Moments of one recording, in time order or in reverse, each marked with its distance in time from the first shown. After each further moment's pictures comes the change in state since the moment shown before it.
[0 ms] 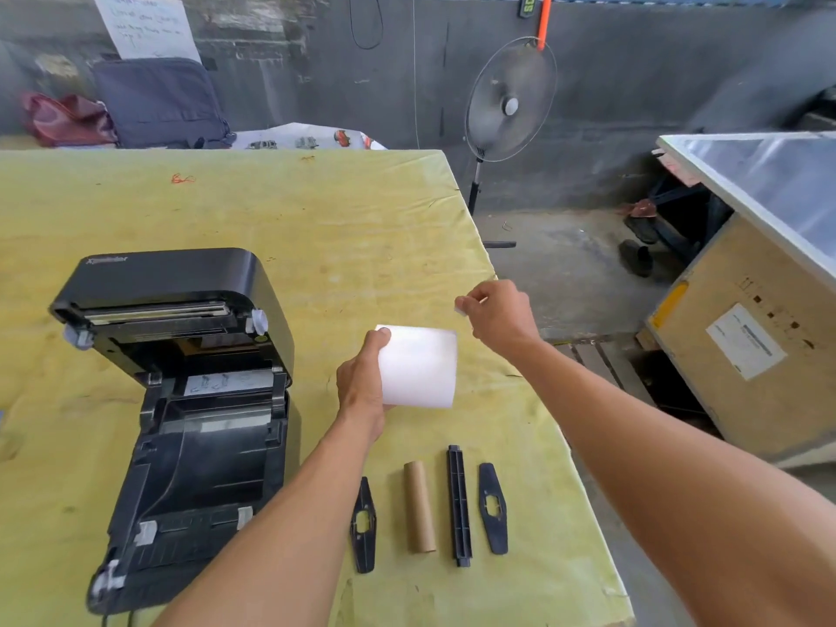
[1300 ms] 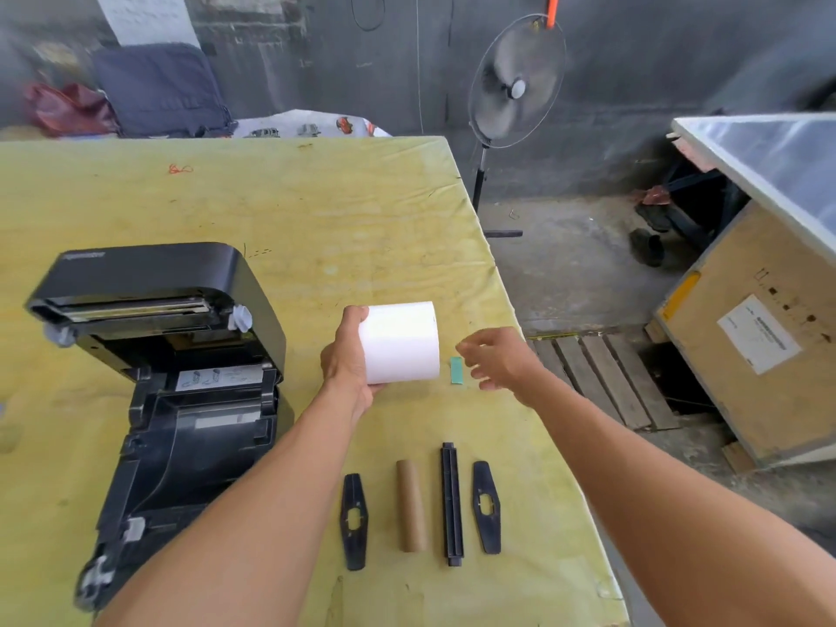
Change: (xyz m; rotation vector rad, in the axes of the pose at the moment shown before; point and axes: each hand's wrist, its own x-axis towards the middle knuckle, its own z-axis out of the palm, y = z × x) left_hand 0.020 0.016 0.008 -0.023 0.059 -0.055; right_hand -0.012 0.060 0.009 0.170 -0.357 0.211
